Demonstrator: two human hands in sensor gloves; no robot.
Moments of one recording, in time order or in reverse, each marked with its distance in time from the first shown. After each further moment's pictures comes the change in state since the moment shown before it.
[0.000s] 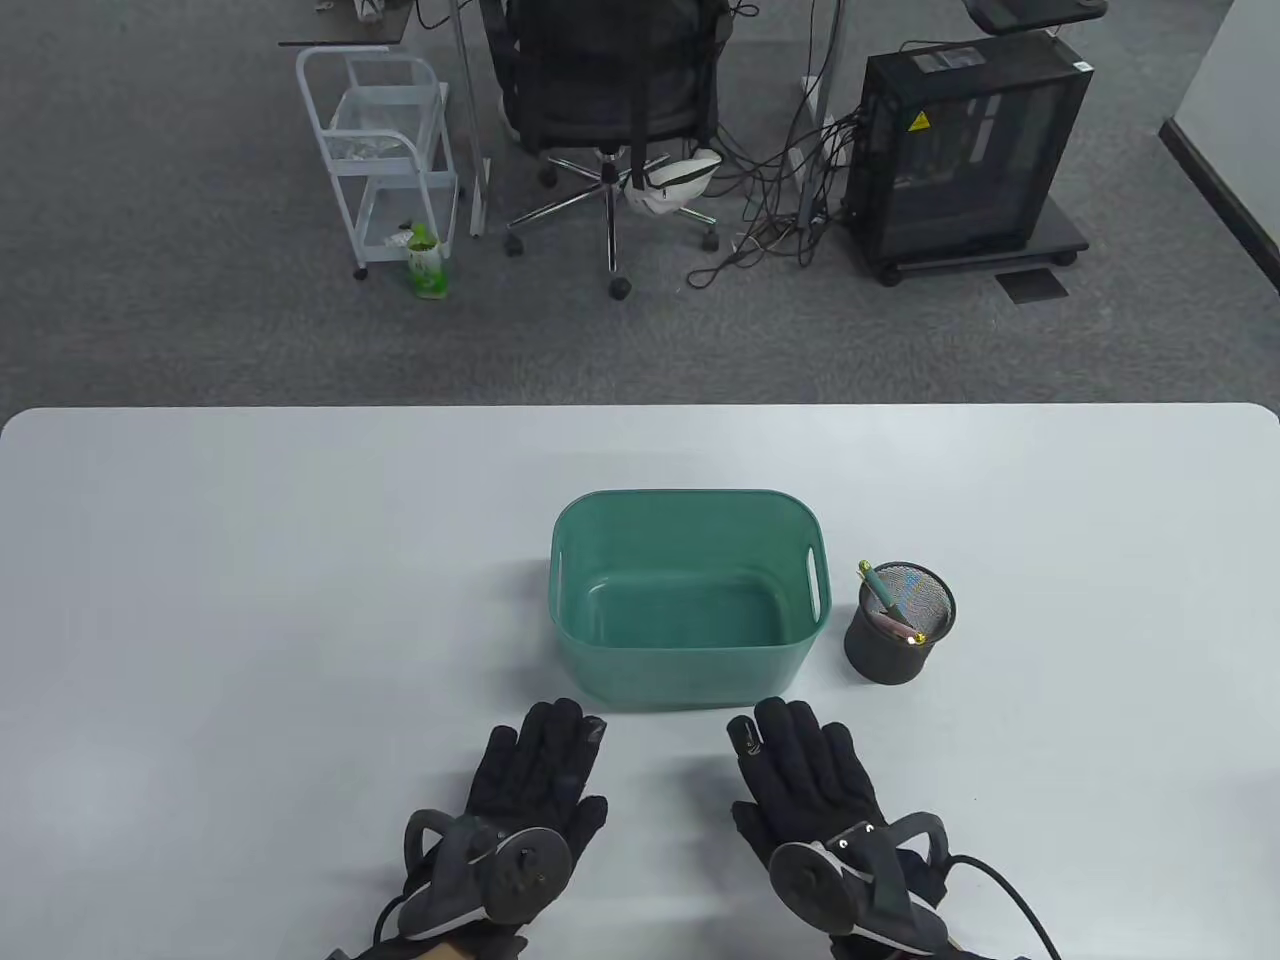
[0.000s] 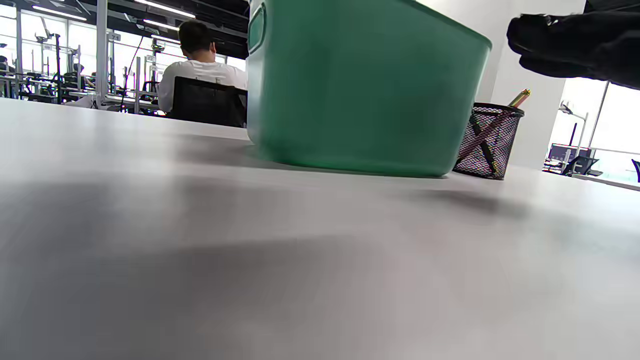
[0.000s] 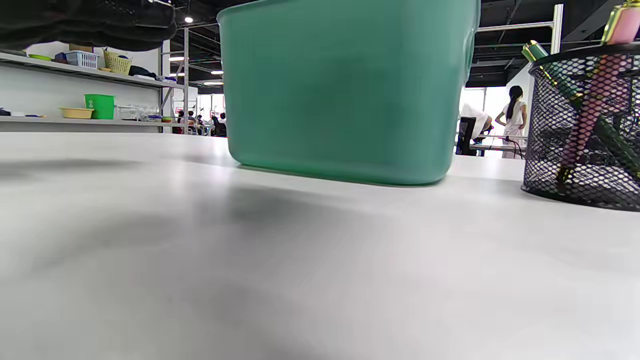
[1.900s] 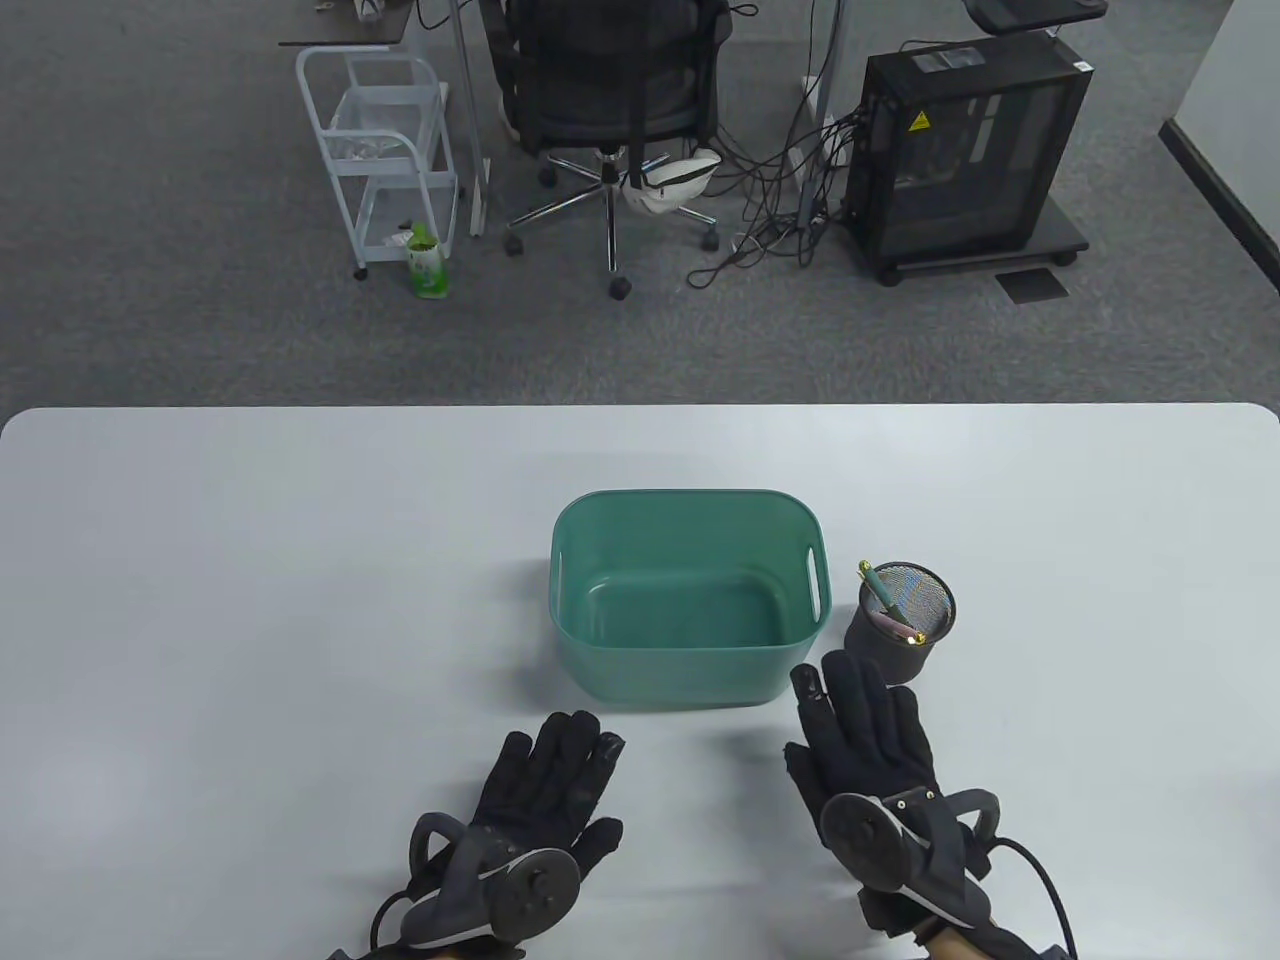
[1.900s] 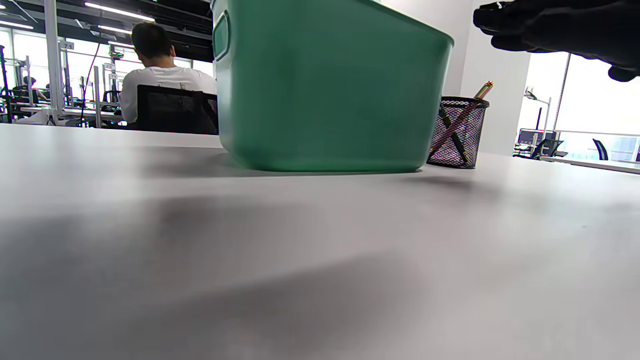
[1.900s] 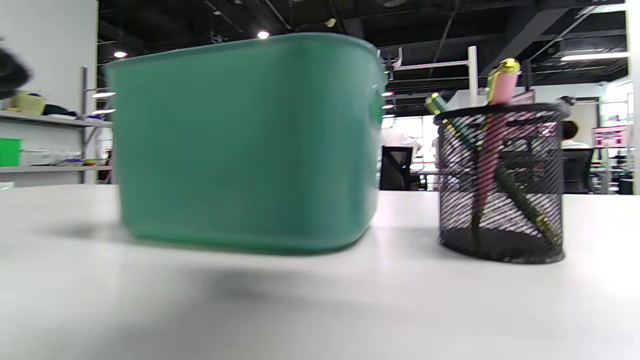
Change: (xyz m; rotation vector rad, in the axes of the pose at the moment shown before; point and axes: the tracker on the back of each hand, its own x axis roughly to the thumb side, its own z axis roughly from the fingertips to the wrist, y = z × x) left_hand 0.010 -0.003 0.004 -0.010 -0.094 -0.058; right_hand -0.046 -0.033 -0.015 -0.135 0.200 -0.006
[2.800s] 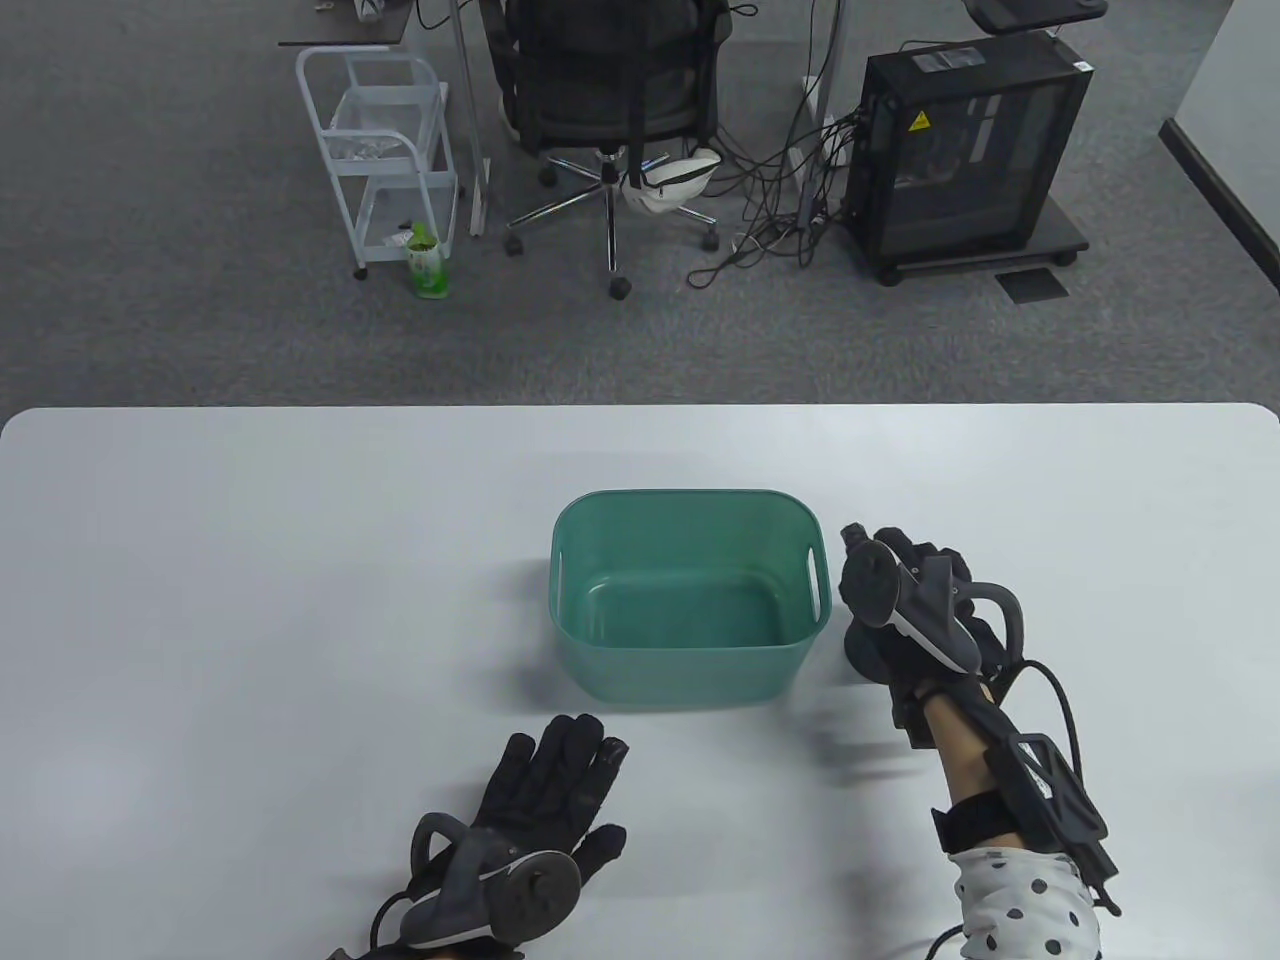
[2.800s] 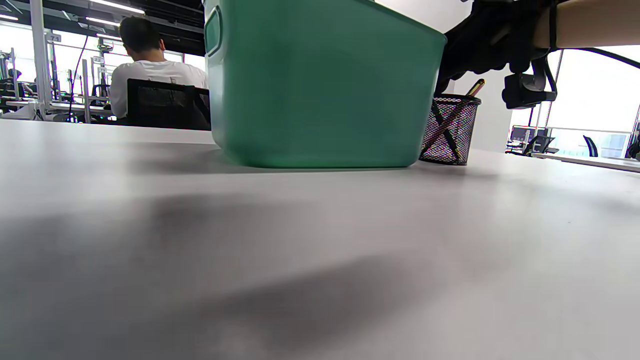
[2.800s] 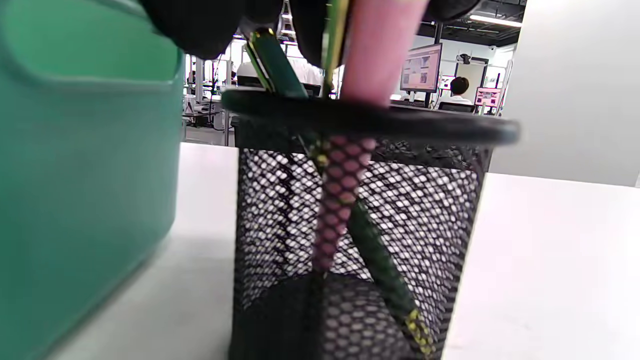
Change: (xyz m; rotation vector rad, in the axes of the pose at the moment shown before) left_hand 0.002 0.001 0.001 -0.015 -0.017 0.006; right_hand -0.066 0.021 -0.146 0.228 0.264 0.198
